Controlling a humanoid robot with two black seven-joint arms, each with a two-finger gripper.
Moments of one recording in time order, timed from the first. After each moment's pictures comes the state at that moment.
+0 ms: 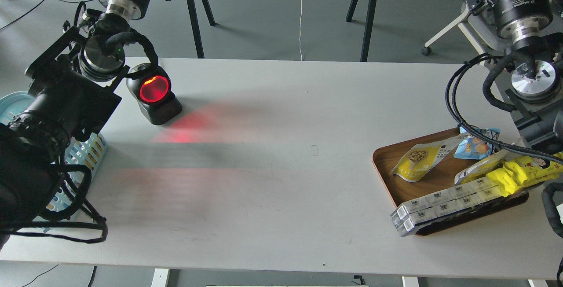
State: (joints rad) left arm -1.10 0.18 -0.76 -0.39 -0.35 -0.49 -0.23; right arm 0.98 -0.37 0.75 0.49 0.29 0.47 0.39
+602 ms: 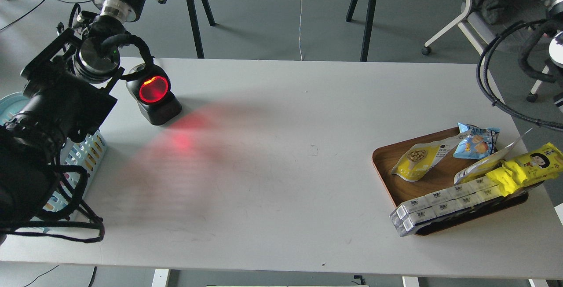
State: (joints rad) left arm -1.10 0.20 -0.74 -0.33 -0.34 -0.49 -0.23; right arm 1.20 -0.54 0.55 0.51 0.11 0.49 0.39
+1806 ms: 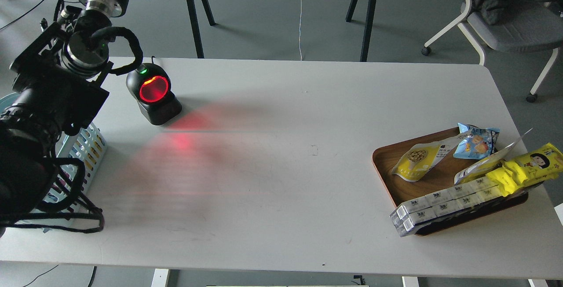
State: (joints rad) left arm -1.13 0.20 -0.74 -0.27 -0.34 -0.49 -0.23; right arm 1.83 -0.48 -0.23 0.97 -0.72 0.49 0.46
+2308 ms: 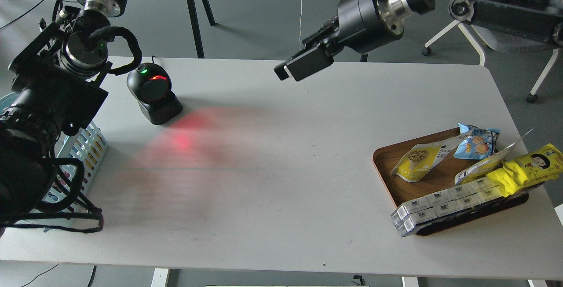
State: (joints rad) left arm -1.13 0.20 -0.75 -0.27 -0.34 -0.49 -0.23; right arm 1.96 -0.42 -0.49 1.27 -1.18 0.48 0.49
